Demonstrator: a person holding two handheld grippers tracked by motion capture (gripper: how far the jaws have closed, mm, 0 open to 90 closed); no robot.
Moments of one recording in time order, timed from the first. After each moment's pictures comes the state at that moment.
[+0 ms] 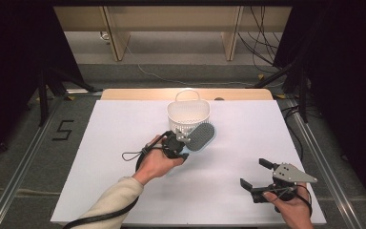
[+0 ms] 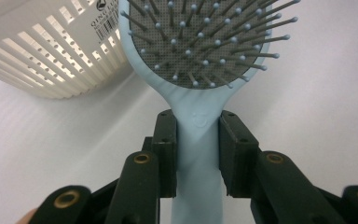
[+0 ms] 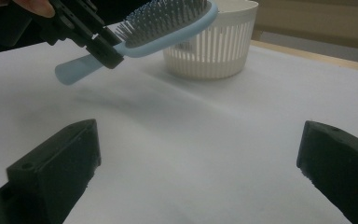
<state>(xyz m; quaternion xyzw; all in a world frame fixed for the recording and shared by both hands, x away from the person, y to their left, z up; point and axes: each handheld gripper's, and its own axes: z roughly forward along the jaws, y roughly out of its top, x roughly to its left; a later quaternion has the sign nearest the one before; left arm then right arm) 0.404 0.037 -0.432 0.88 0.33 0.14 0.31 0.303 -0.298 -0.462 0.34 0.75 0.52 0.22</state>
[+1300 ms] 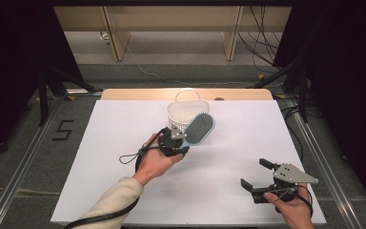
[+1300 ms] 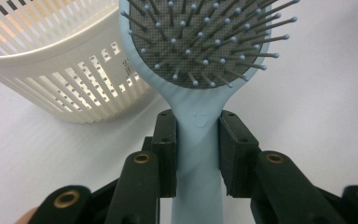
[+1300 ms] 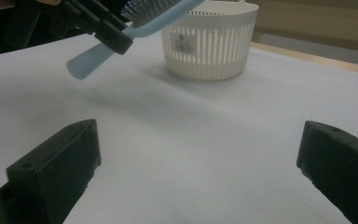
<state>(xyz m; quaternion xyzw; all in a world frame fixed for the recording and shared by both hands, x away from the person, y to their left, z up) 0.405 0.043 -0.427 0.85 0.34 0.17 0.37 0.302 -0.298 -0.461 0.34 0.75 0.53 0.22</state>
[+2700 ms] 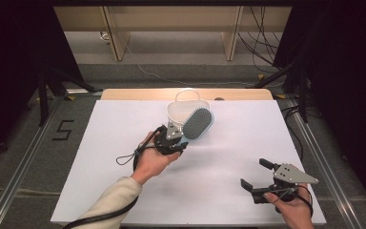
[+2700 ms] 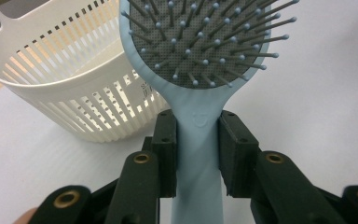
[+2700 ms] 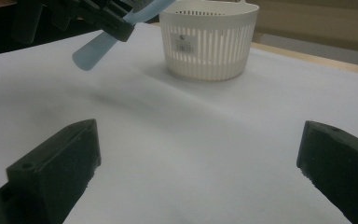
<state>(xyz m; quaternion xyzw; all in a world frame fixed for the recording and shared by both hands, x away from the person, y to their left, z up) 0.406 0.052 -0.422 0.83 0.33 0.20 0.40 0.302 -0.298 -0.460 0.34 0.75 0.53 0.22</state>
